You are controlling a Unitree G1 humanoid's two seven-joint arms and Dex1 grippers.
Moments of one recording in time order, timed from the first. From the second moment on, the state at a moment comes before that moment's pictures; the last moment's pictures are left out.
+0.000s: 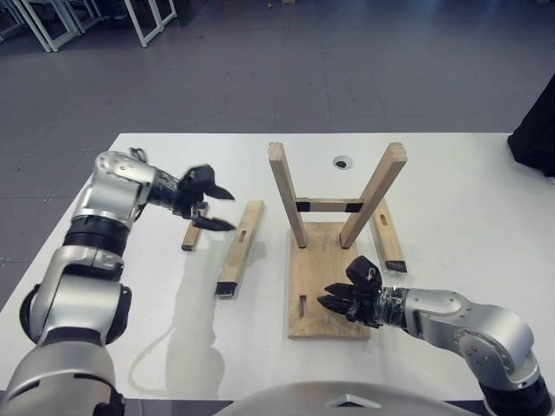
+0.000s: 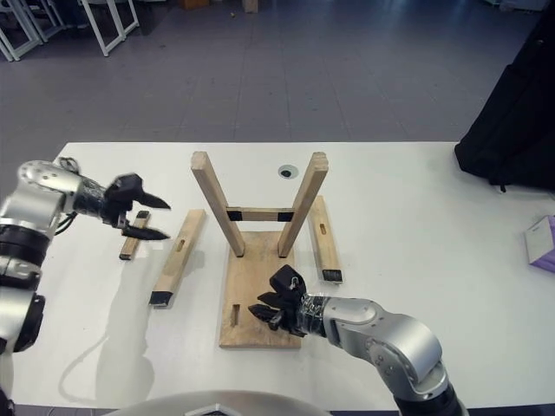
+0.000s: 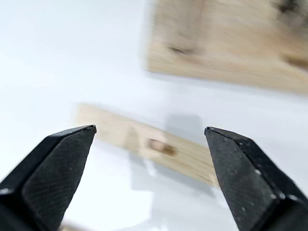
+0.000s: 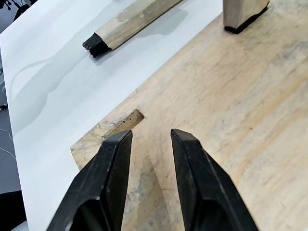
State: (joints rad) left arm -0.72 0.77 -0.16 0.61 -0.12 0.20 -1.37; right arm 0.01 -0.43 0.22 -0.76 0.66 1.23 0.35
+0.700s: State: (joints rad) left arm -0.09 0.39 0.26 0.11 -0.10 0.64 -0.44; right arm -0.14 -0.26 0.09 -0.82 0.67 1.33 0.18
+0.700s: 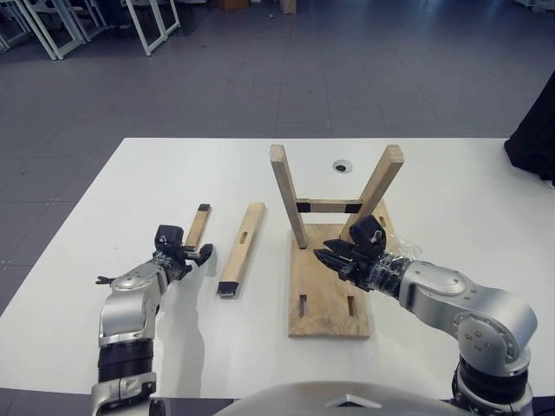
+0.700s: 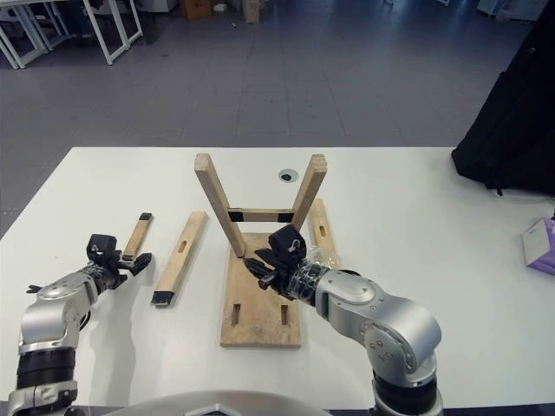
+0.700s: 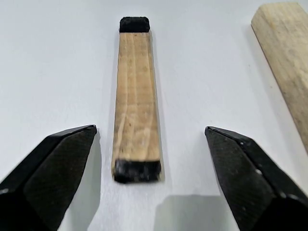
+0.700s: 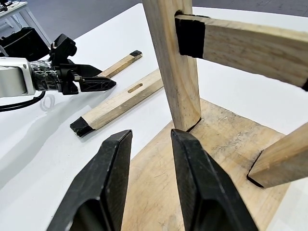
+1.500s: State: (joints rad) left arm -0.03 0.27 0.27 0.15 -0.25 0.45 -0.33; right arm -0.24 -0.28 0.07 -0.77 0.71 1.38 0.22
